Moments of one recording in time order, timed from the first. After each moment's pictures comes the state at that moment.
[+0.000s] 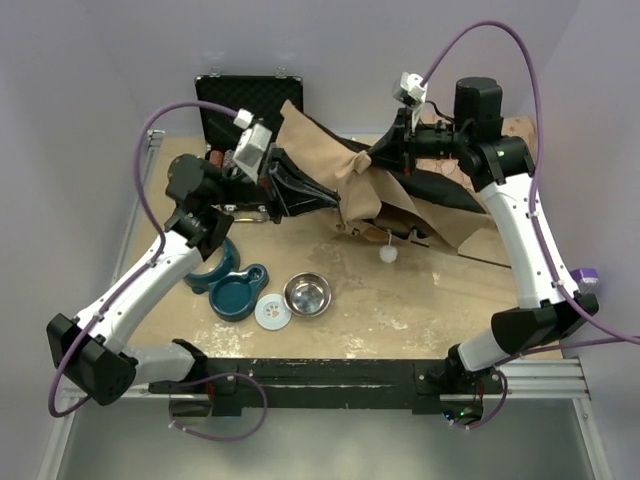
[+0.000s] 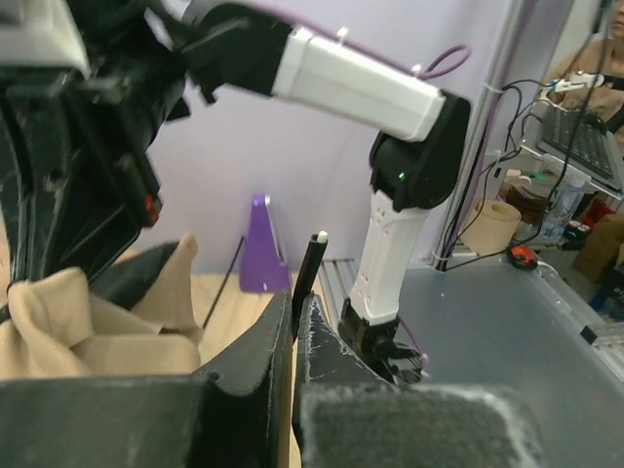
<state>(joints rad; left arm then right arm) -0.56 1.24 1.21 0.61 1.07 -0.59 0.26 1.52 1.87 -0.75 -1.01 -0.26</state>
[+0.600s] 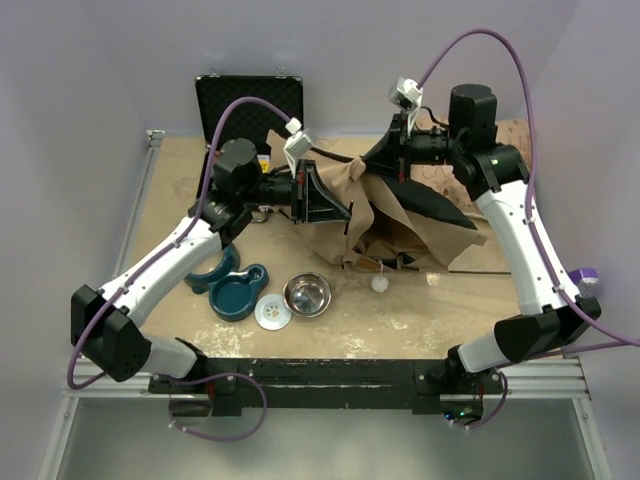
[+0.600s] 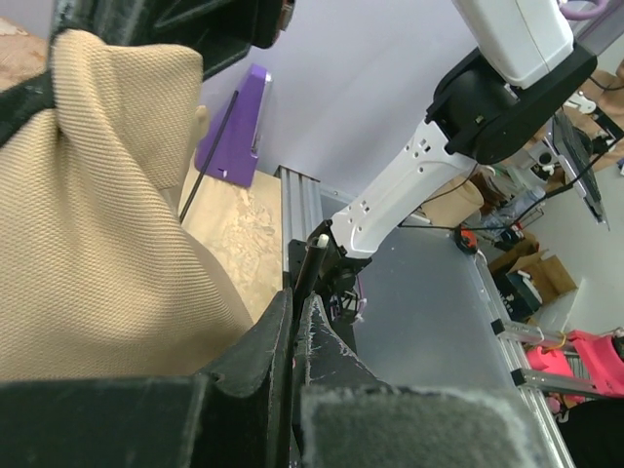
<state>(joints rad) -0.57 1.39 1.24 0.17 1.05 -0.54 0.30 1.47 1.77 -0.64 -1.01 -0.12</state>
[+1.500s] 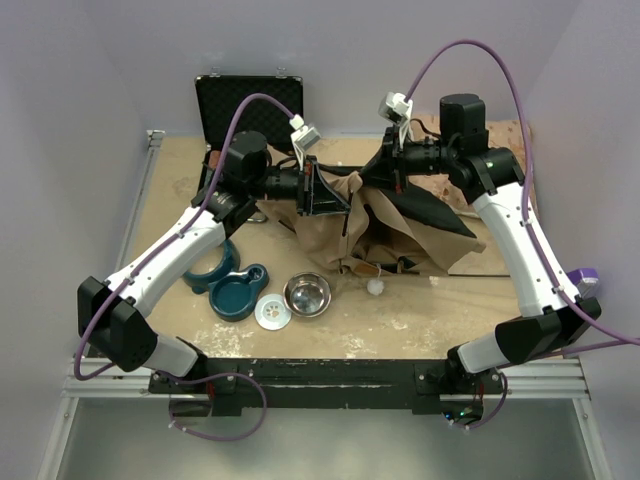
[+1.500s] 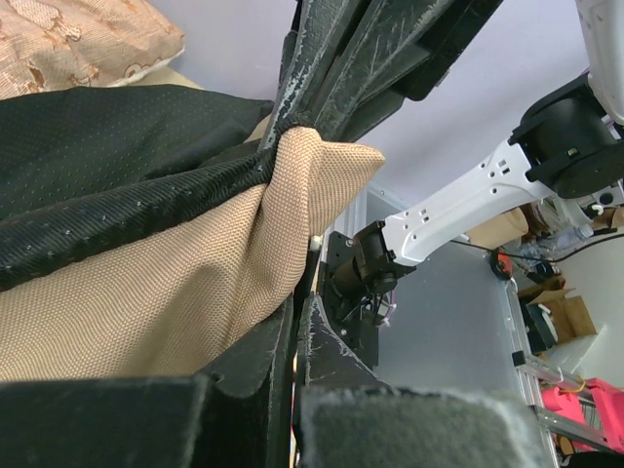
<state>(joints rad) -0.56 1.45 1.33 -0.06 0.91 -0.46 0.33 1.46 1.75 -0.77 -0.98 -0.22</state>
